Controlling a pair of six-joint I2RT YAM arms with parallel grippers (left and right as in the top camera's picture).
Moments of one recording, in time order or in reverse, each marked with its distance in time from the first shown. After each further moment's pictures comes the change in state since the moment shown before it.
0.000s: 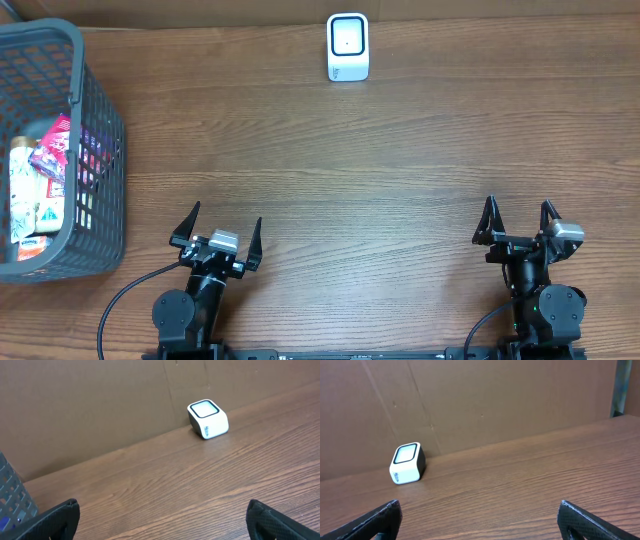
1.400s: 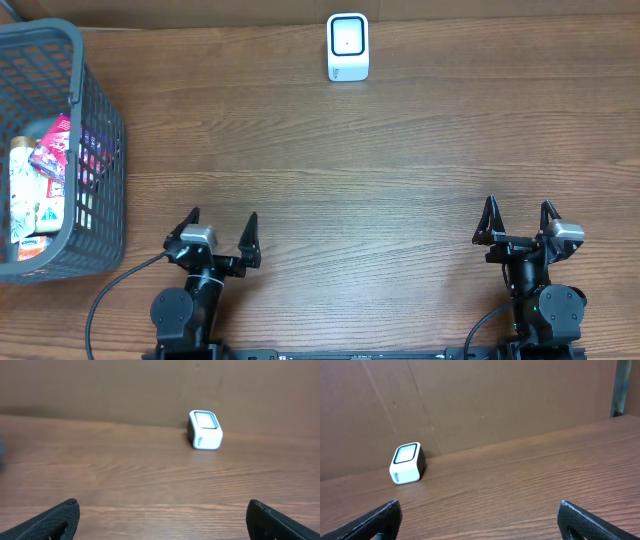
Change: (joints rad) left arm 0.000 0.028 0.050 -0.069 -0.054 -0.410; right arm 0.000 0.000 0.000 0.000 0.000 0.000
